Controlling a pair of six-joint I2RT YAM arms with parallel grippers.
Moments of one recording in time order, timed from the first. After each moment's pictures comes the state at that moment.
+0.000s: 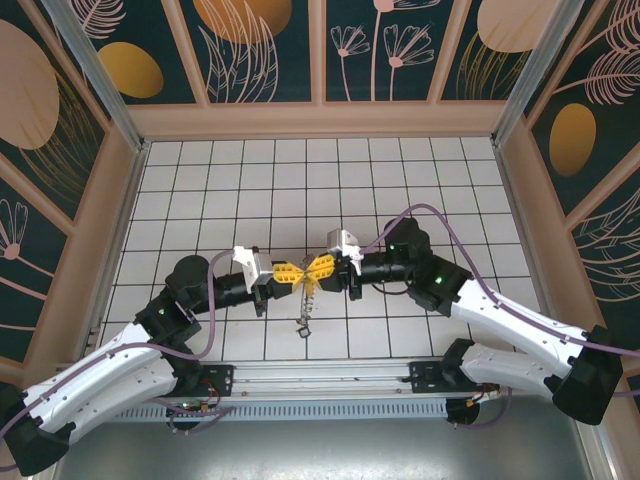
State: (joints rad) left arm -0.84 0.67 0.53 0.11 0.49 -0.01; right arm 0.89 1.01 0.77 0.01 -0.68 -0.13
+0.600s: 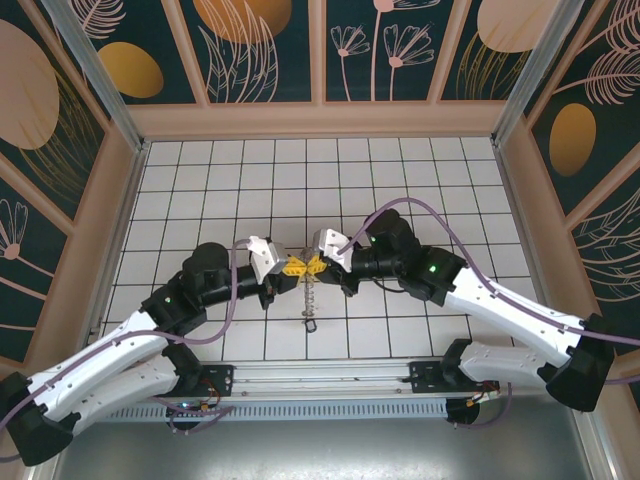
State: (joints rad) left arm -0.84 0.78 0.63 -0.09 0.39 0.03; right arm 0.95 1.10 0.95 -0.34 -0.44 -0.31
